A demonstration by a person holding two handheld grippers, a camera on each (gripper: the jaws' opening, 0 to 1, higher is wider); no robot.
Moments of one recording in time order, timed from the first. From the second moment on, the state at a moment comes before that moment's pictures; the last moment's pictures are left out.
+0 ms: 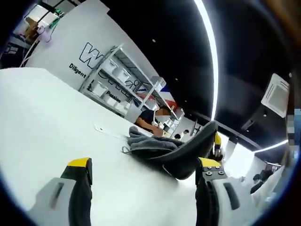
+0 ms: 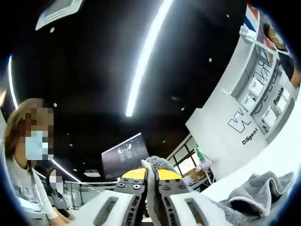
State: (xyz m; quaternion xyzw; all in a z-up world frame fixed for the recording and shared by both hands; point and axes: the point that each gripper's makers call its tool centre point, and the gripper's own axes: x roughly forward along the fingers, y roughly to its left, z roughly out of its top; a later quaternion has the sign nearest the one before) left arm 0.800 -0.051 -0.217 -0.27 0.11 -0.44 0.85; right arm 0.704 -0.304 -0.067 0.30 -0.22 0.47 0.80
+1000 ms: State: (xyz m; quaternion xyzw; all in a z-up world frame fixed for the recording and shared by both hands) left arm 0.783 -0.060 -0.206 -0.21 0.10 -0.48 0.85; right arm 0.721 -0.280 -0.004 0.16 -0.23 0.43 0.86
